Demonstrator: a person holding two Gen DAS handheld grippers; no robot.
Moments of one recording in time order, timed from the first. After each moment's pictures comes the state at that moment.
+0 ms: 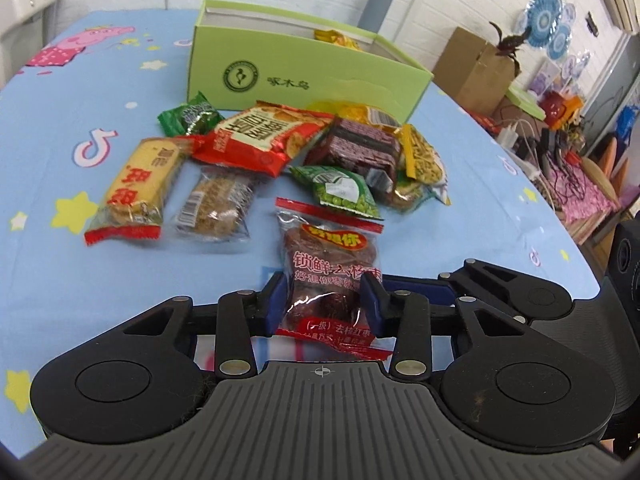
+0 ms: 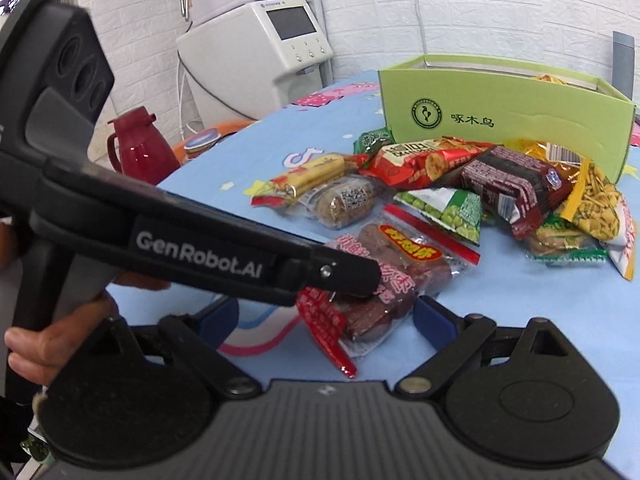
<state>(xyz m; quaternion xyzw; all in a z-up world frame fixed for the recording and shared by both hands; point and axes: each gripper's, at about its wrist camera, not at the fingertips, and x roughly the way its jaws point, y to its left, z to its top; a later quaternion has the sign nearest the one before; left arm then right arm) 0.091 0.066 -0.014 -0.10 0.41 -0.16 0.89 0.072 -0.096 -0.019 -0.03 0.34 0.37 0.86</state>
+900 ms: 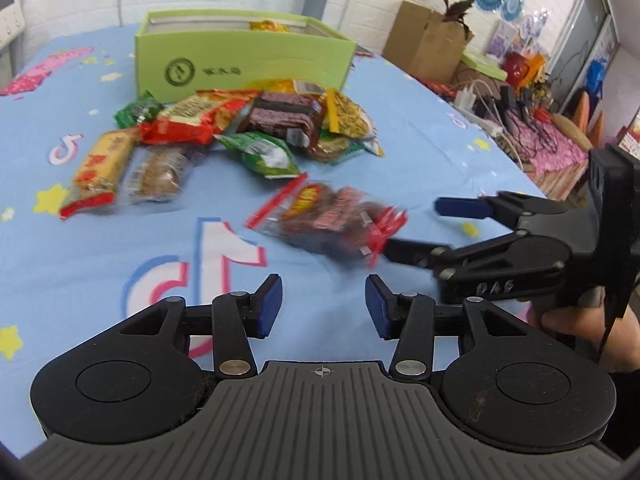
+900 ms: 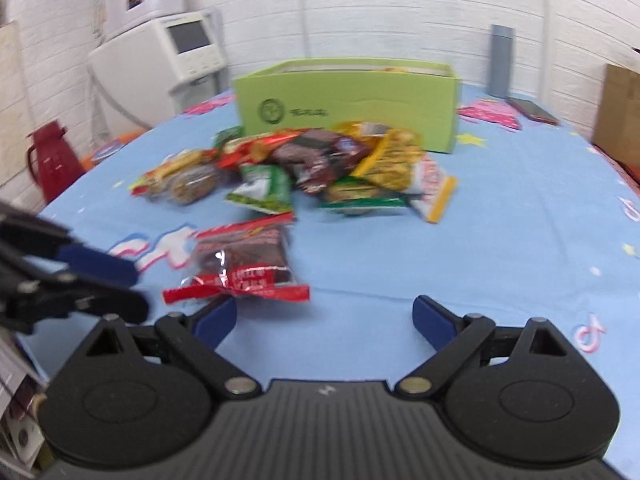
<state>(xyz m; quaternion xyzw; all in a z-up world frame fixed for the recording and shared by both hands) 0.038 0.038 0.000 -0.05 0.40 -0.20 0.89 0.064 -0.198 -0.019 -0.03 0.33 0.22 0.92</state>
